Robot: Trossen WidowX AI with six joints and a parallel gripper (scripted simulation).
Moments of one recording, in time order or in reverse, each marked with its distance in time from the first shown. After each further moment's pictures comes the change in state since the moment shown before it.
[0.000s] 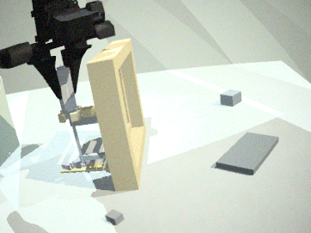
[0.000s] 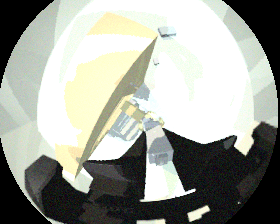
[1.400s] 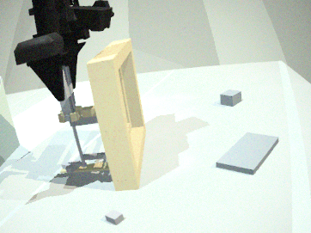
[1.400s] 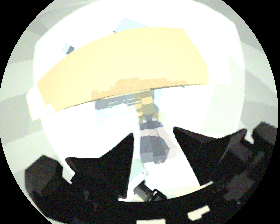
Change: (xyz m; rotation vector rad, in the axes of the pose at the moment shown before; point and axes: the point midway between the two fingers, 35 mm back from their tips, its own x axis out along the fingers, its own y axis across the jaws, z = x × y) arm -0.003 0.000 0.001 -0.764 -0.007 0.001
